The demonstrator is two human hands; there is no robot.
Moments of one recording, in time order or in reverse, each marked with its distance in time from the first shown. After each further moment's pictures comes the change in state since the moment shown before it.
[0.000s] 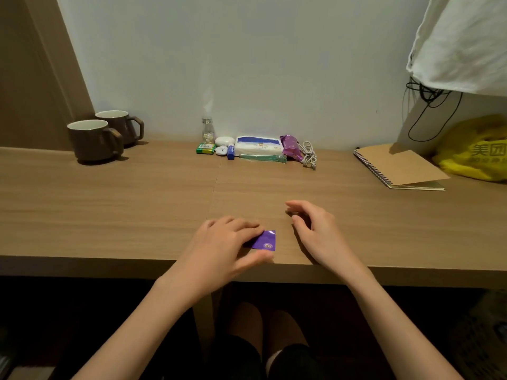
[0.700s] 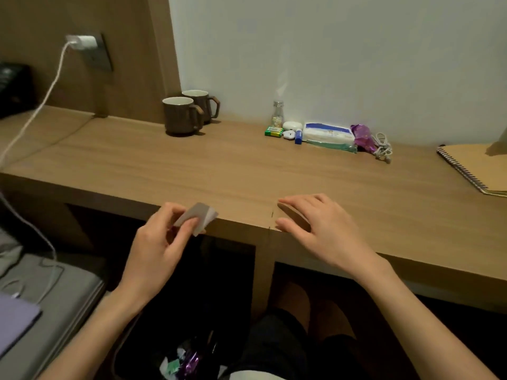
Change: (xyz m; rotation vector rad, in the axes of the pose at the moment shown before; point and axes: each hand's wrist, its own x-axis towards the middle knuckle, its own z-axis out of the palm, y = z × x) left_hand -0.152 -0.089 -0.008 -0.441 0.682 -0.383; right_hand -0.020 -0.079 0.048 -0.309 -0.259 -0.425
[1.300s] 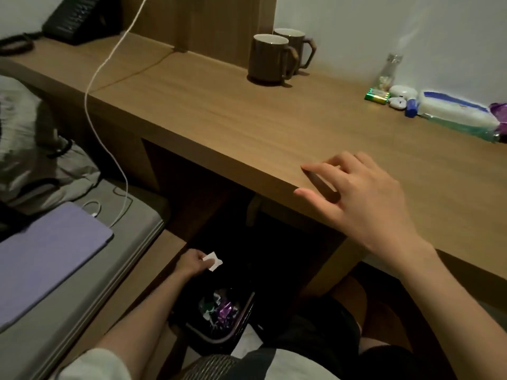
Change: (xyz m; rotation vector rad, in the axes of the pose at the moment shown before) left_hand -0.106 -0.271 0.043 0.093 -0.467 -1.075; right_hand 0.067 -0.073 0.046 -0.181 0.053 -0.221
